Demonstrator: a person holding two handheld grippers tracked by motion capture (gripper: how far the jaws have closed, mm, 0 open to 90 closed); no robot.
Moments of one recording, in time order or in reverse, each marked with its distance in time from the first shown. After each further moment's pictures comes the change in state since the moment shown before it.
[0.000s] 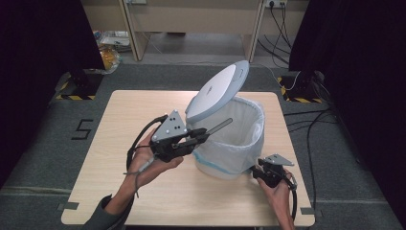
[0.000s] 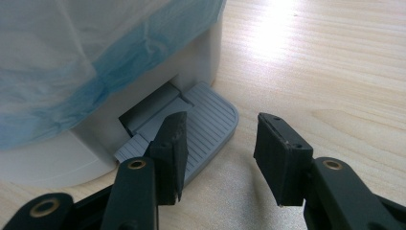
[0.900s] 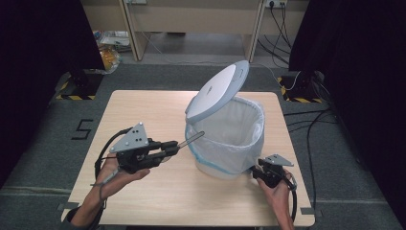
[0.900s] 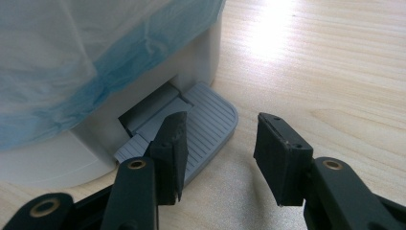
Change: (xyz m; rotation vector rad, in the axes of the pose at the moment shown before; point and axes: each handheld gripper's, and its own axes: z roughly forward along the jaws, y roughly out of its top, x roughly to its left) left arm 0.022 -0.050 -0.056 0.003 -0.051 -0.042; right arm 0.001 0.000 0.000 -0.001 -0.008 0.001
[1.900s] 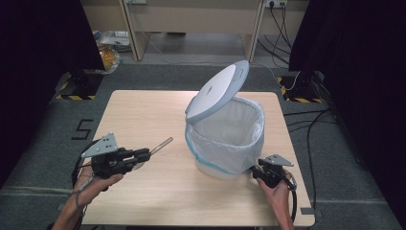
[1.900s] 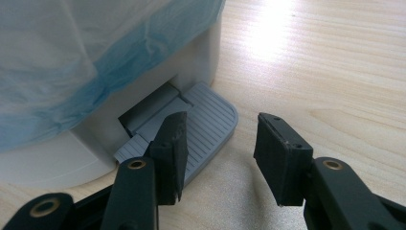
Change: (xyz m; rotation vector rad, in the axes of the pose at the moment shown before) left arm 0.039 -0.074 -0.044 0.025 0.054 -0.132; right arm 0.001 0.000 0.000 -0.003 -0.003 -0.001
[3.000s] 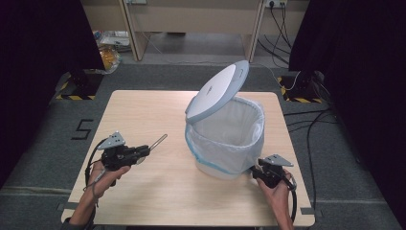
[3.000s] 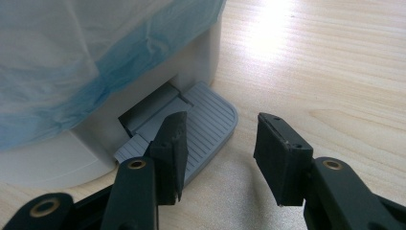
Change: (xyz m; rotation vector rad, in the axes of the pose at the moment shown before) left arm 0.052 -0.053 0.037 0.046 0.107 -0.143; right arm 0.001 0.000 0.000 0.000 -0.005 -0.002
